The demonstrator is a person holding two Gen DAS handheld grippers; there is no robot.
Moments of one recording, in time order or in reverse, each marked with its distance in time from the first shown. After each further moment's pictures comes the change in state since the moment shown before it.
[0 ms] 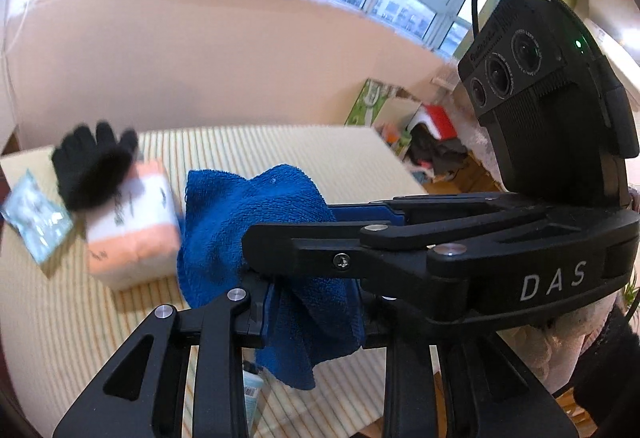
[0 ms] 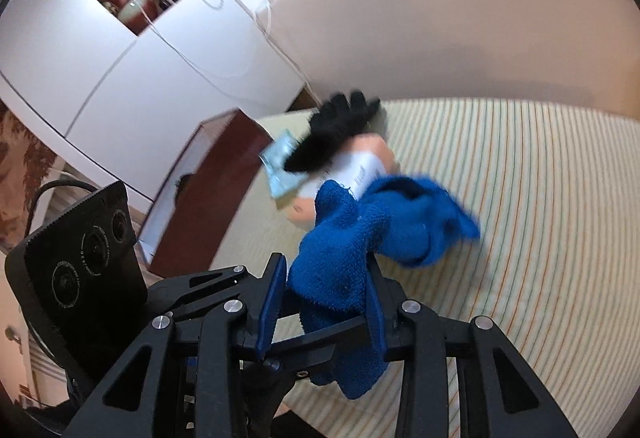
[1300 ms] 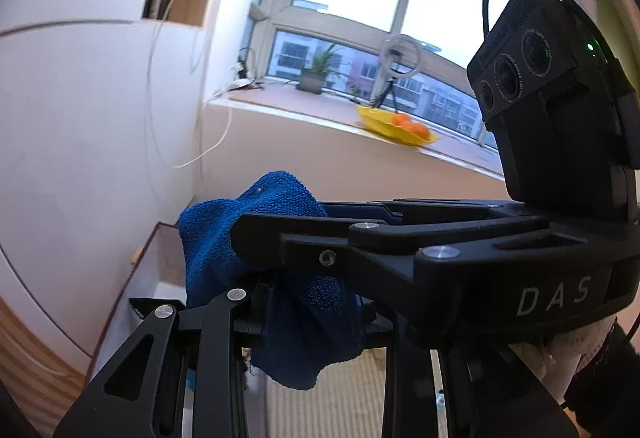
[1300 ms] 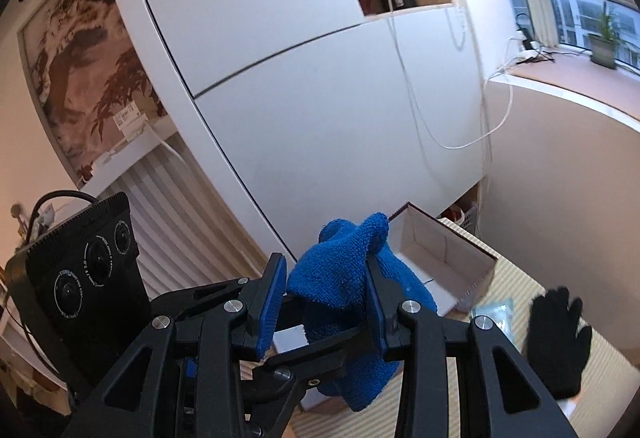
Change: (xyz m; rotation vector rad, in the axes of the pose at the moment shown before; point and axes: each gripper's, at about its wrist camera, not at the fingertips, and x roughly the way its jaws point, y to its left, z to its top) left arm -0.263 0.171 0.009 -0.167 -0.392 0.395; right arm 0.116 0.305 0.113 -0.488 -0.003 0.229
